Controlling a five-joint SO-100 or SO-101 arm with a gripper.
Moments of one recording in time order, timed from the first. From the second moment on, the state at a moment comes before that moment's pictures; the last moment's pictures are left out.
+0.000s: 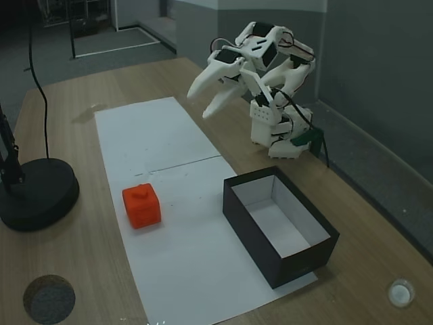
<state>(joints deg) -21.2 159.3 135.2 57.6 -1.4</state>
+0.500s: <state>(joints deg) -21.4 96.9 86.9 79.1 -8.2</state>
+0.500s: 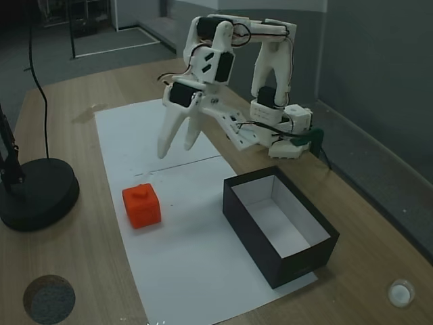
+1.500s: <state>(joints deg) -18.7 65.3 62.5 79.5 -5.1</state>
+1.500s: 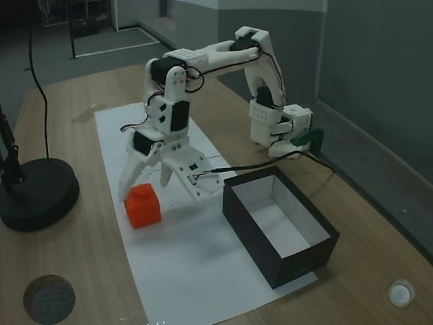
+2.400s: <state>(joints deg) -22.1 67.1 40.6 97.9 -9.6</state>
